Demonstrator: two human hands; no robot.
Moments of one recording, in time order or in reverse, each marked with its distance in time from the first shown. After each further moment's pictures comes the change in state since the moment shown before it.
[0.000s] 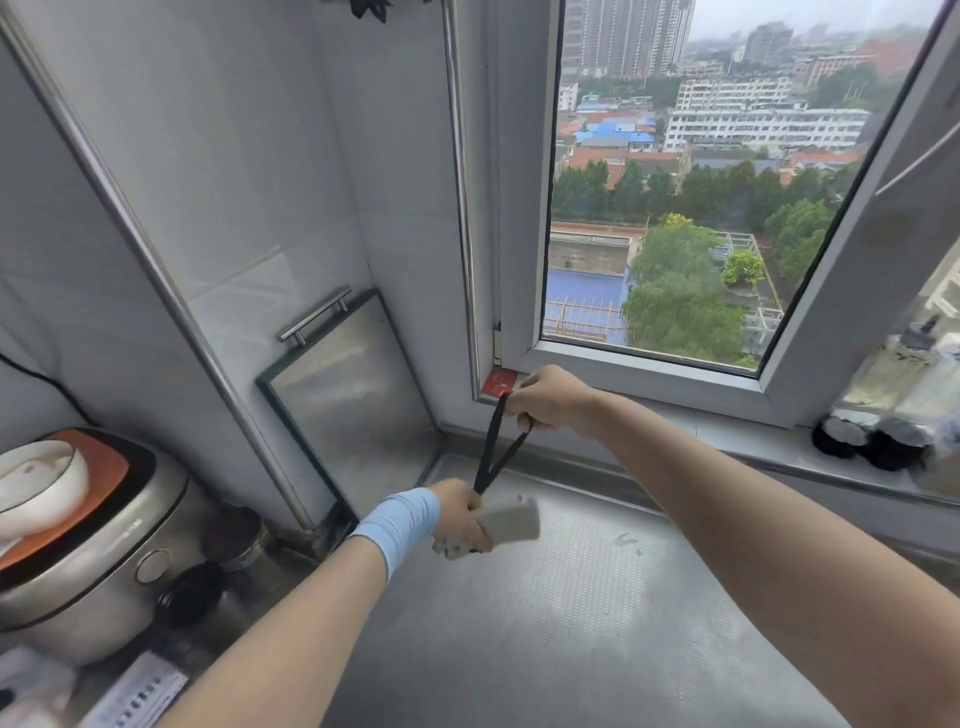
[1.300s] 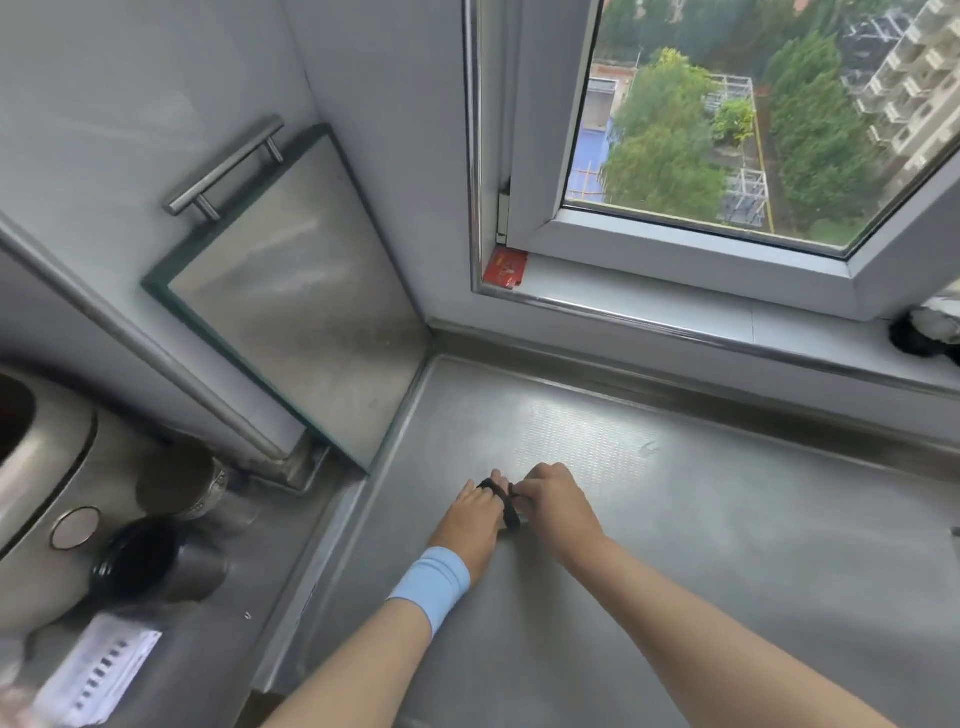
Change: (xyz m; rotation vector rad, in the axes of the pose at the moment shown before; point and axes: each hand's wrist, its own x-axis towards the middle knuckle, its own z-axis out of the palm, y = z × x) left_hand 0.101 -0.087 0.160 0.237 0.363 0.283; right_hand 0.008 0.217 0.212 -0.372 0.101 -0.123
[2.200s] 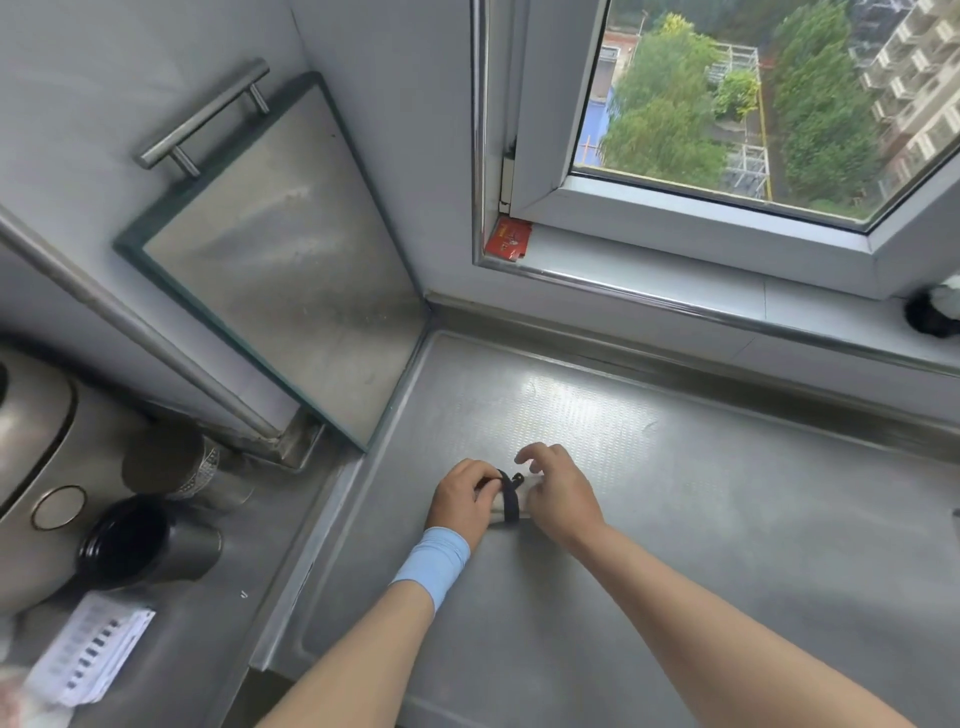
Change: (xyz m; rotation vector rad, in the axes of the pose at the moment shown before) left_hand 0.000 -0.003 0.010 -0.664 0.310 -0.243; right_hand -0.011 -0.005 0.001 0.244 -0.003 0.243
